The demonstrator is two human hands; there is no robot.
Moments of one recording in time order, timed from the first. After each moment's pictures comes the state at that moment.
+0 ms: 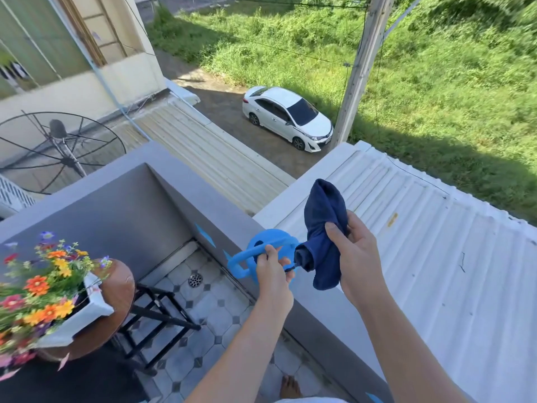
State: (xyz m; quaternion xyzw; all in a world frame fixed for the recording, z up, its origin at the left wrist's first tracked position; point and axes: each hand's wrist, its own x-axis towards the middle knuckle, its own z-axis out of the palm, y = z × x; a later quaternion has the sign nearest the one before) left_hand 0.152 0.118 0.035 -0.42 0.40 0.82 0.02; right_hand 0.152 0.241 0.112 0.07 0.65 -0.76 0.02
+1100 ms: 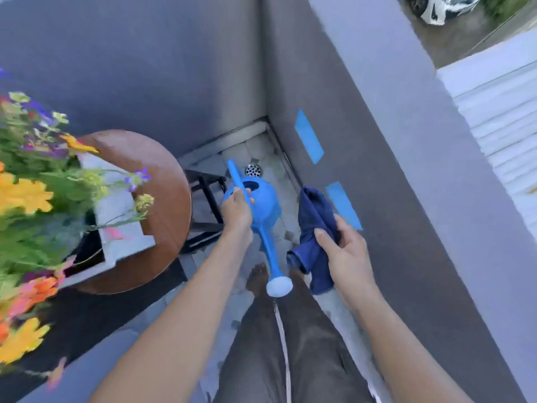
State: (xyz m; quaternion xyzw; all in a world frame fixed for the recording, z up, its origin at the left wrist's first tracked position) left_hand 0.084 -0.260 -0.309 -0.62 0.47 0.63 -0.01; right_hand 0.075 -0.066 -0.219 0.10 0.72 -0.61 0.31
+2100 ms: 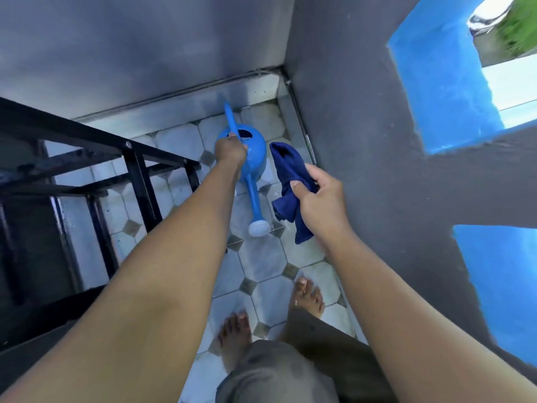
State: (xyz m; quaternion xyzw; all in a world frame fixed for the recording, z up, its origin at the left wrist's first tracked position) left_hand -0.047 -0.385 -0.743 -0.63 0.50 0.59 -0.01; right_hand -0.039 -0.191 -0.639 0.01 0.80 -0.50 0.33
